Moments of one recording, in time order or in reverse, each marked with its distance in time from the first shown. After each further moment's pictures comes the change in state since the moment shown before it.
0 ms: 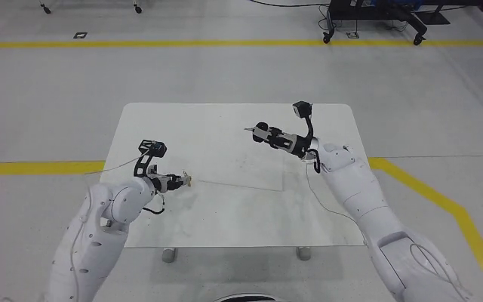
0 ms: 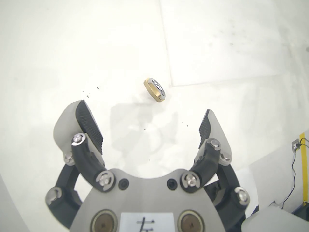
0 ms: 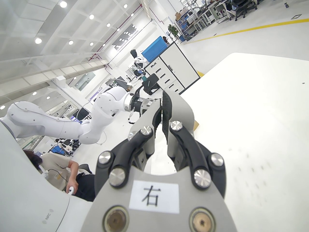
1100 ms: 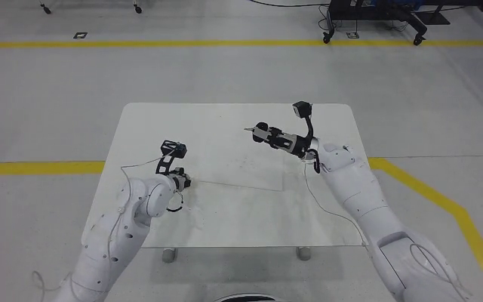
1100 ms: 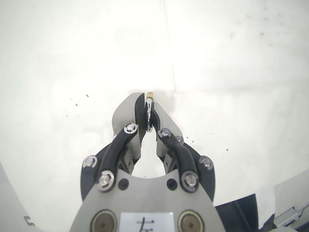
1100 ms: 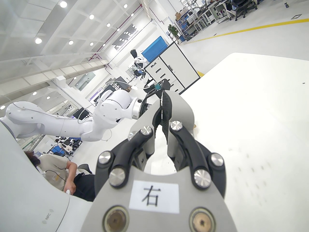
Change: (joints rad) left arm -0.089 -0.030 0.194 0.043 0.206 0.060 -0.033; right arm 0.000 0.000 0.000 0.000 0.000 0.000 0.000
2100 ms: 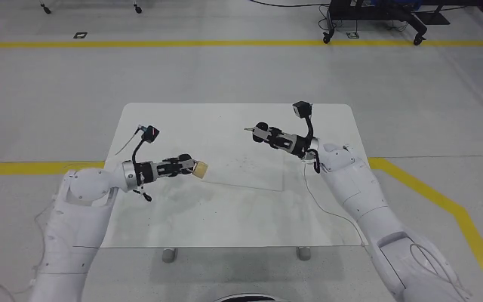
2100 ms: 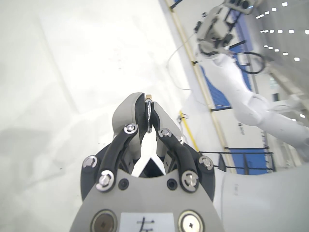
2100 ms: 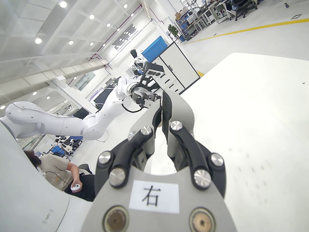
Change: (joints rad) left arm -0.056 0.014 -0.310 0.289 -1.174 -0.512 -0.154; right arm 0.000 0.000 0.000 0.000 0.000 0.000 0.000
